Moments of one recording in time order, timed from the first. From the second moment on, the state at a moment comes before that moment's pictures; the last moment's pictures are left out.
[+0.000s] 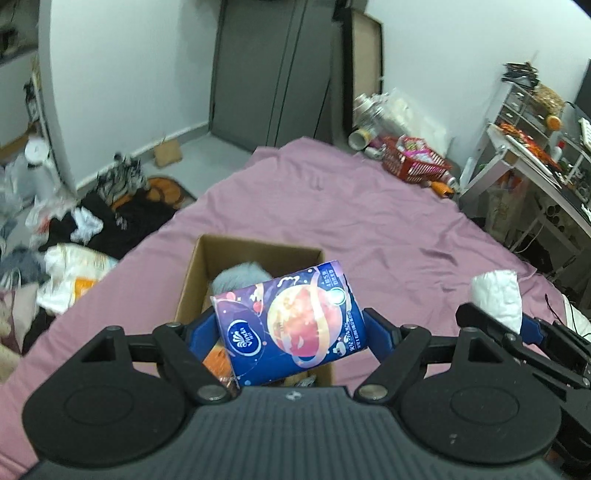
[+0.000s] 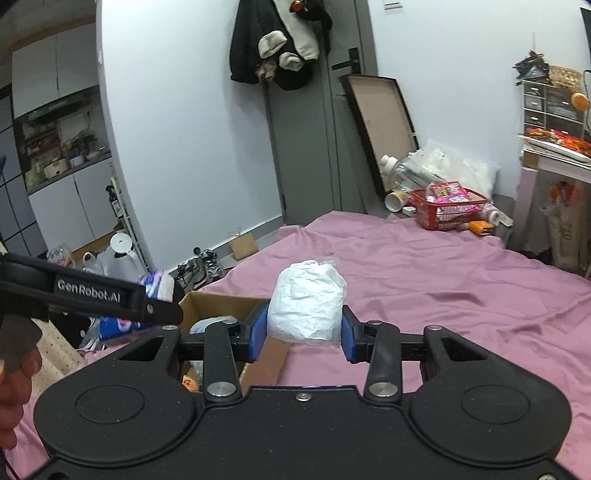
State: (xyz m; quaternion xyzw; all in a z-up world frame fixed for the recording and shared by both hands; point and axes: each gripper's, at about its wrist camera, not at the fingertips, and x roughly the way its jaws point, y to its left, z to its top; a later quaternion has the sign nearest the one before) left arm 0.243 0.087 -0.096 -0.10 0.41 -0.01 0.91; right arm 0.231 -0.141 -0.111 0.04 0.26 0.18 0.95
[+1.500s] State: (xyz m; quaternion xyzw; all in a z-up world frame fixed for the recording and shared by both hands) left arm 0.260 0.148 -0.140 -0.18 0.48 0.04 0.86; right arm 0.249 -0.095 -0.160 0.01 0.34 0.18 0.92
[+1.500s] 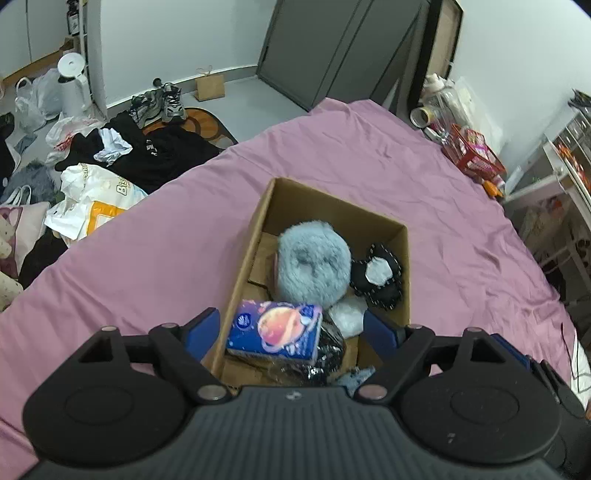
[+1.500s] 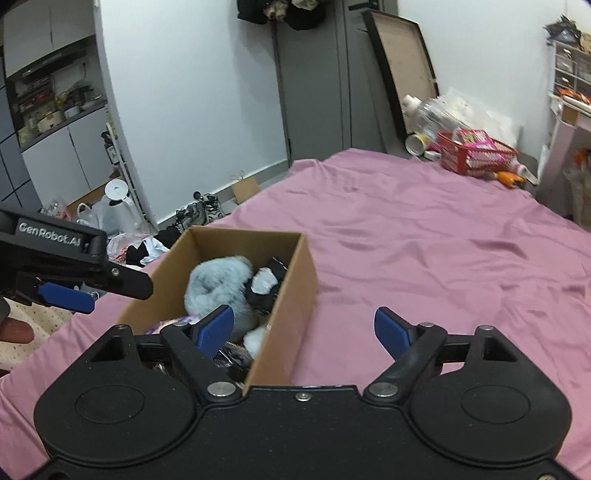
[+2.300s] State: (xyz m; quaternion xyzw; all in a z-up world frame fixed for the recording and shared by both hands) left arm 0.206 0.085 -0.078 -0.04 0.42 -0.04 0.91; right arm 0.199 -0.177 -0.106 0.07 0.35 0.17 0.92
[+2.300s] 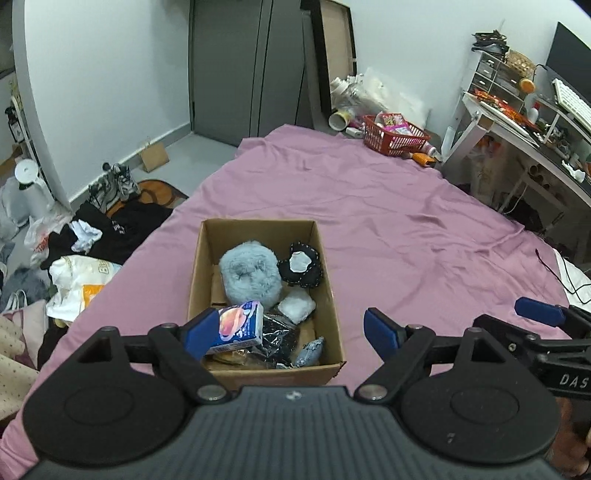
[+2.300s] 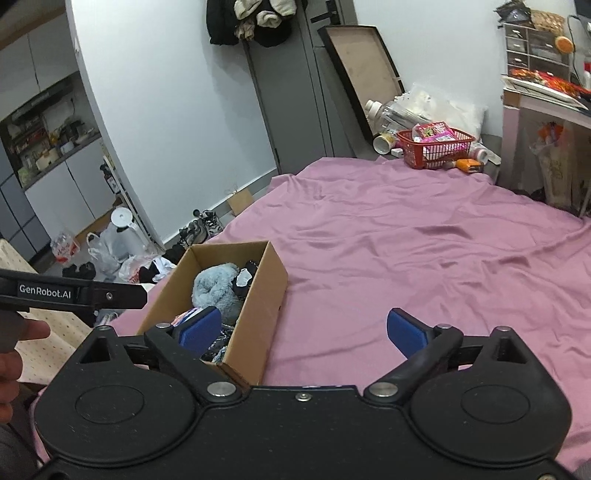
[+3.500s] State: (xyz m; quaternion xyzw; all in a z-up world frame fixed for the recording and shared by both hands) left arm 0.087 0.069 -0.040 -0.05 0.38 -0.01 0.92; right arm 0.114 -0.189 -0.086 0.06 0.36 0.17 0.91
